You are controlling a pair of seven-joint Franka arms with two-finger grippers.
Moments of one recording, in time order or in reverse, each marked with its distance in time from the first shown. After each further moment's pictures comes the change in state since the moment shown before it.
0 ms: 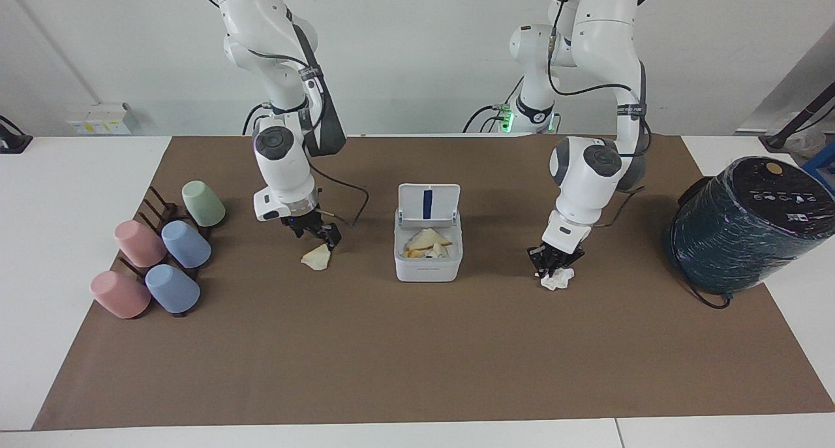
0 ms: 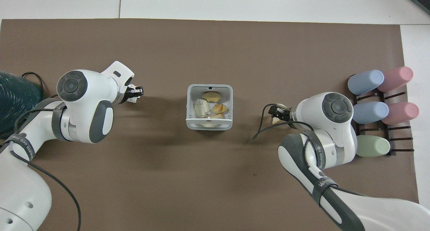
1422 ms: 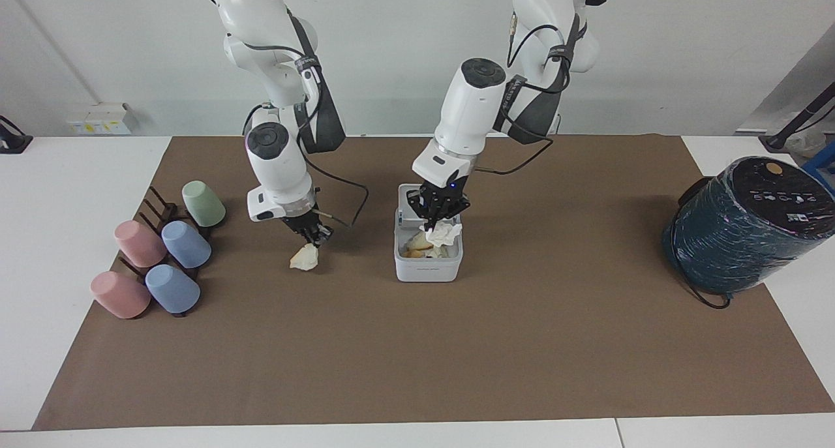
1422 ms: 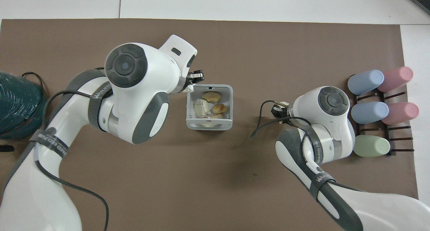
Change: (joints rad) left arm -0.410 -0.022 -0.023 0.370 -0.040 -0.324 -0.369; right arm -0.012 -0.003 -0.012 0.204 0.004 -0.236 0.029
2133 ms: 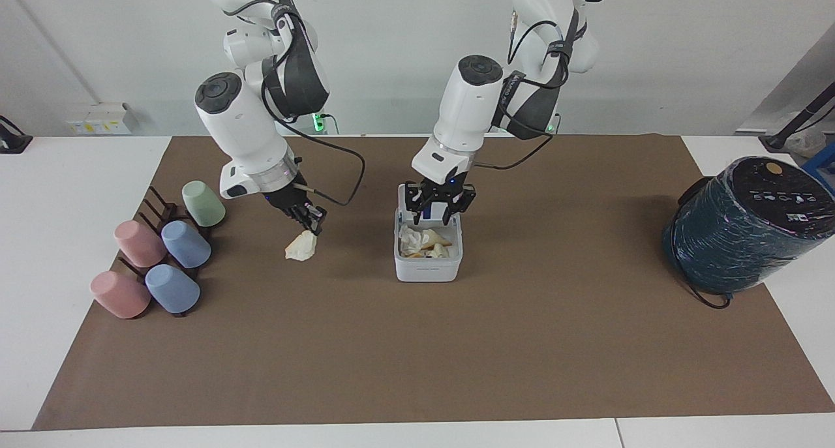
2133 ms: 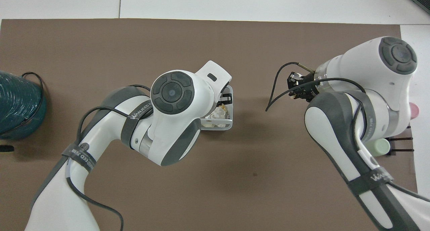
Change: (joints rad) left arm 0.031 -0.028 0.029 0.005 0.000 -0.053 -0.001; right arm -0.021 -0.024 0.019 0.217 0.238 -0.158 -0.009
